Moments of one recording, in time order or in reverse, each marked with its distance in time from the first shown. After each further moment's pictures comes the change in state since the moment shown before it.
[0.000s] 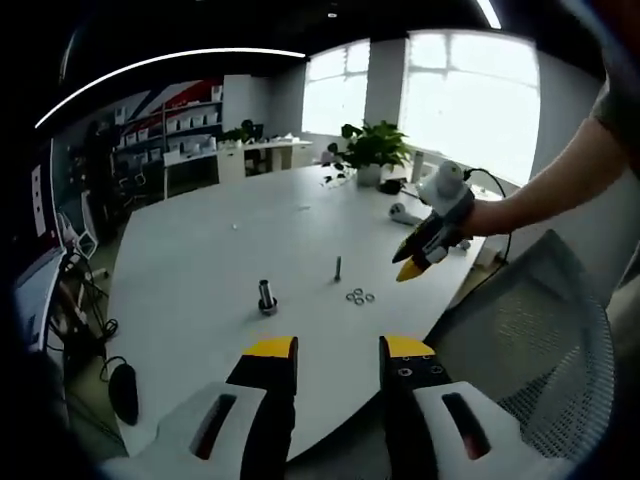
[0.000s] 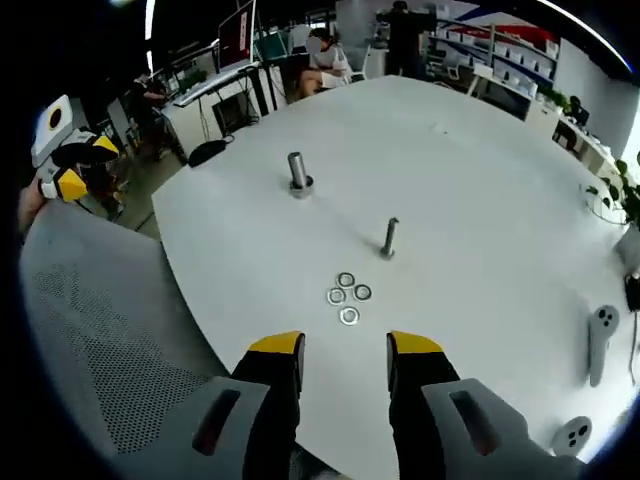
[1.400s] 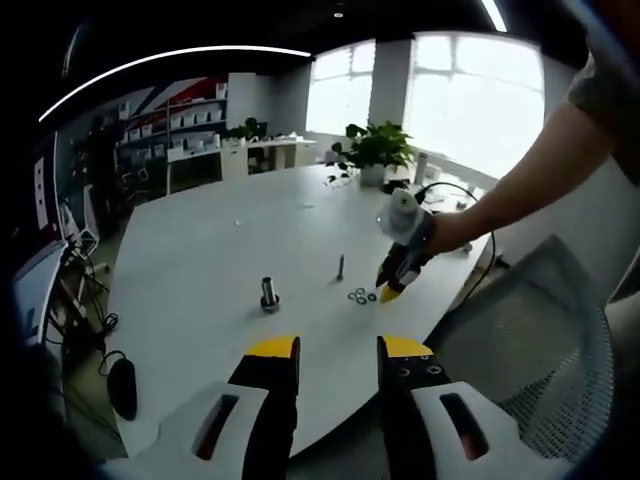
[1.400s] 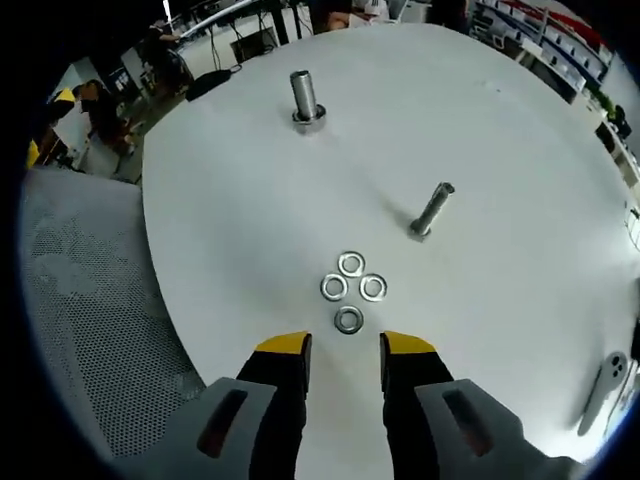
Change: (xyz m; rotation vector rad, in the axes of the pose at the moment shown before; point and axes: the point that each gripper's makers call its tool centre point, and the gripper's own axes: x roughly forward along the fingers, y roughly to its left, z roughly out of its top) left arm -0.002 0.003 -0.001 -0.023 0.000 0.004; right arm 0.058 -0.002 -0.017 -0.138 0.245 0.064
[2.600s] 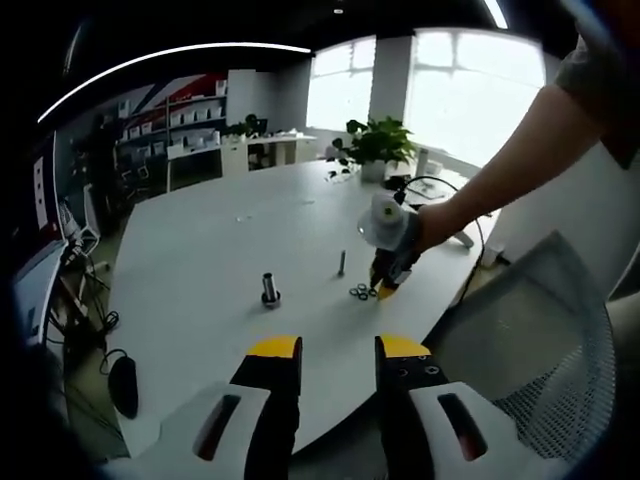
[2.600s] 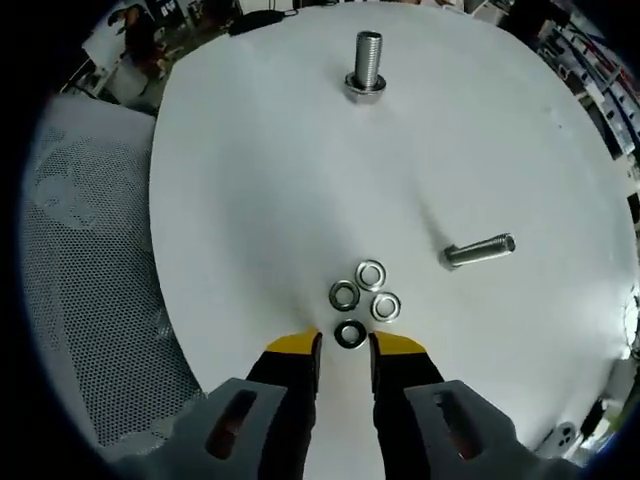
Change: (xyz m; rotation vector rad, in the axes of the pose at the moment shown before) left arm 0.001 0.003 -0.004 0.001 0.018 0.003; right arm 0.012 0.000 0.006 -0.258 0.172 0.023
